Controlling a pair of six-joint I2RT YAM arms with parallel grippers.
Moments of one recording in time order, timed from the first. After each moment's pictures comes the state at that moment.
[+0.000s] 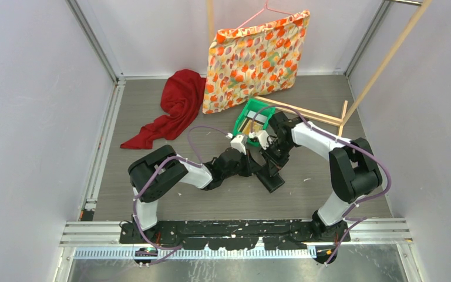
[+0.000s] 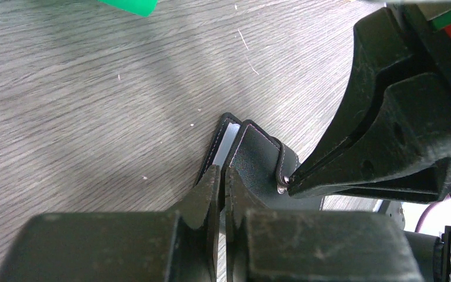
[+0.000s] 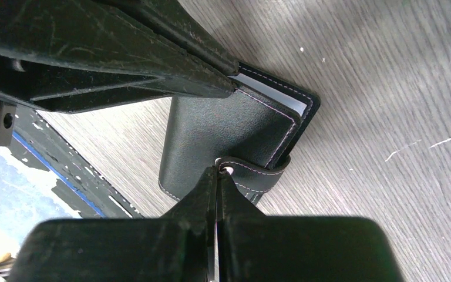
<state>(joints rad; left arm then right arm) -0.98 1.89 0.78 0.70 -0.03 -0.81 0.43 1.66 1.07 -0.90 -0.40 -0.43</state>
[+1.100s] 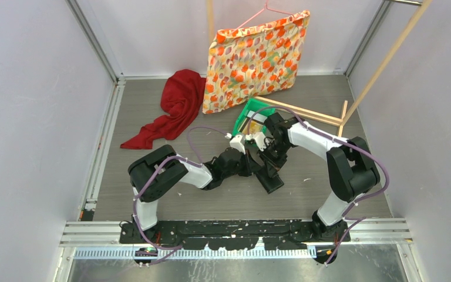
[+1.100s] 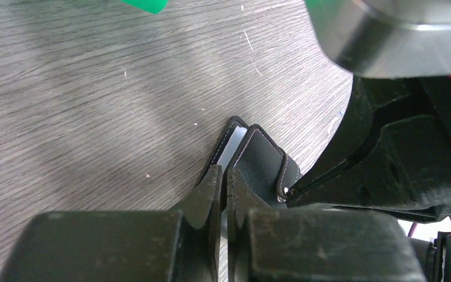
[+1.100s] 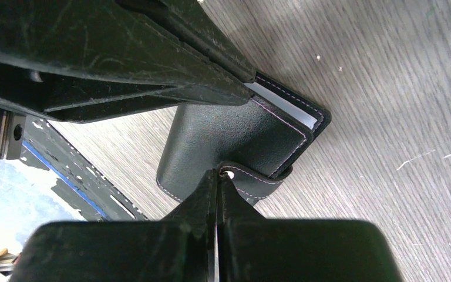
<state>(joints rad) -0.98 1.89 0.78 0.70 -0.03 -0.84 0.47 1.68 1.08 -0.91 -0.38 -0.42</state>
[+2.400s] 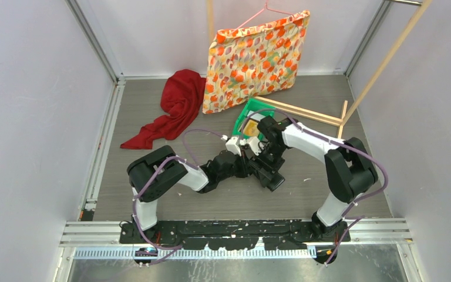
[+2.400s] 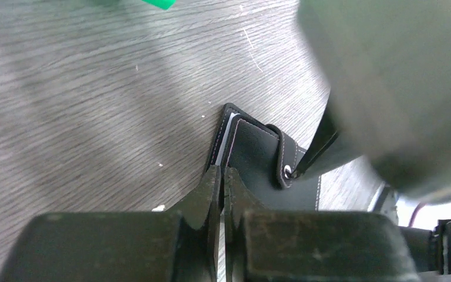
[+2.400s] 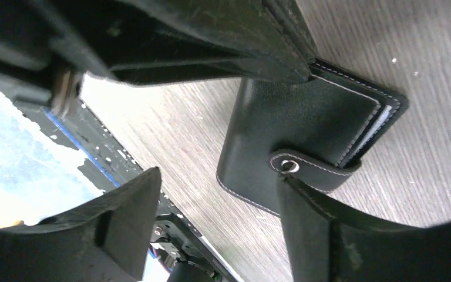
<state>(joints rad) -0.96 1.89 0.70 0.82 -0.02 -0.87 0.56 1.69 1.11 -0.99 -0.37 -0.37</state>
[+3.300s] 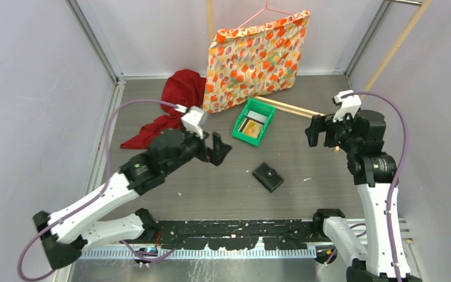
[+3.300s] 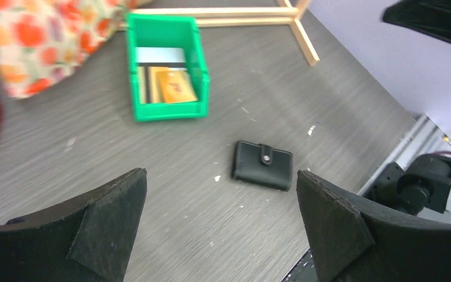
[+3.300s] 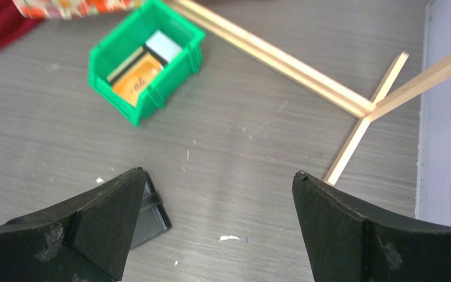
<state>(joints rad) -0.93 0.99 0.93 -0.19 -0.12 -0.32 -0.03 0.81 1.06 -0.74 -0.23 -0.13</state>
